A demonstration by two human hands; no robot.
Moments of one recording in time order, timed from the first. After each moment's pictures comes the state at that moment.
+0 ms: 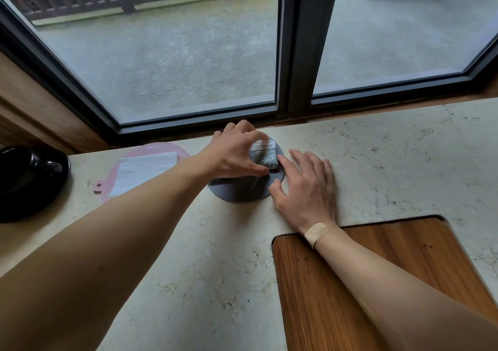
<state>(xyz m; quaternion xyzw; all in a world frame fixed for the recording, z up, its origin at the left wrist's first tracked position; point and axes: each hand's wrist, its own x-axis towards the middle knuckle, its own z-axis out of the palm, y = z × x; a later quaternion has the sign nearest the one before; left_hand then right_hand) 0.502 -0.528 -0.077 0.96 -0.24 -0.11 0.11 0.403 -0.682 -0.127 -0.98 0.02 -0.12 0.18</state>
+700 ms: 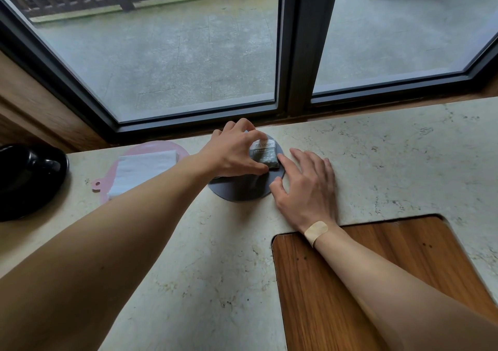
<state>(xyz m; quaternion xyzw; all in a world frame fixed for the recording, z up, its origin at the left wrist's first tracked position) 0.503 -0.529 -0.079 0.96 -0.24 -0.11 0.09 0.404 -0.683 -0.129 -0.97 0.02 -0.13 0.19</state>
